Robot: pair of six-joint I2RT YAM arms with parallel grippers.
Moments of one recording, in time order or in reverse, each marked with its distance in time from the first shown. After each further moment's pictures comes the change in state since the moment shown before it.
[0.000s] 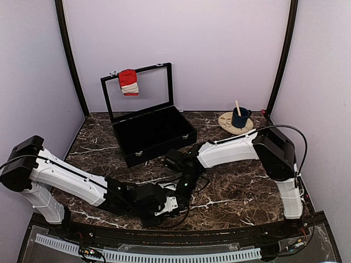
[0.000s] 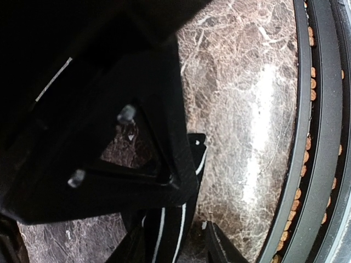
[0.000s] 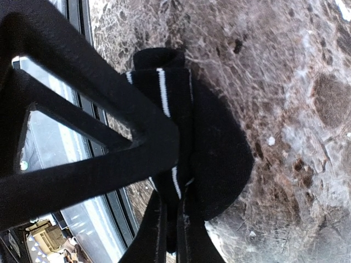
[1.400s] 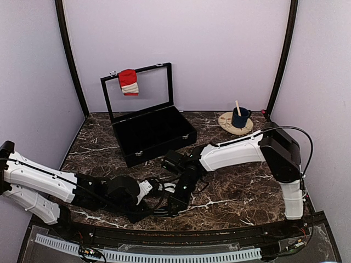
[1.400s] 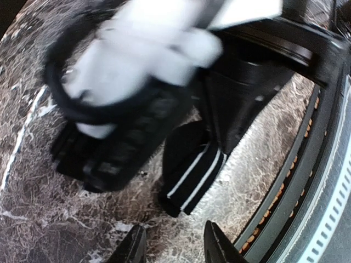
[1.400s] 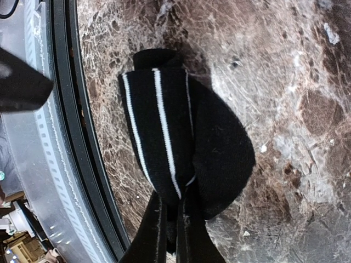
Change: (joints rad) left arm 0.072 -0.320 -0.193 -0.024 0.014 -0.446; right arm 0.043 -0.060 -0.053 0.093 0.132 0.027
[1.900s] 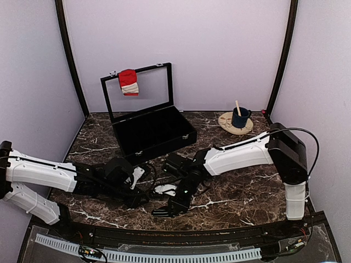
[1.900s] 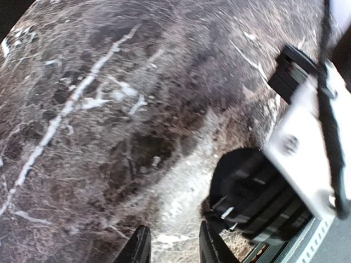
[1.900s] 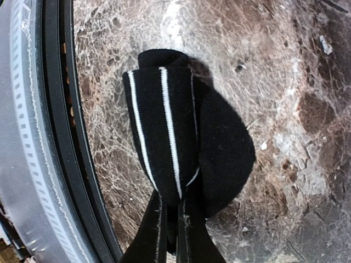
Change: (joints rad) left arm 0.252 -0.006 0.000 -0.001 0.191 -0.034; right arm 0.044 -0.070 -0.077 0.088 0.108 -0.018
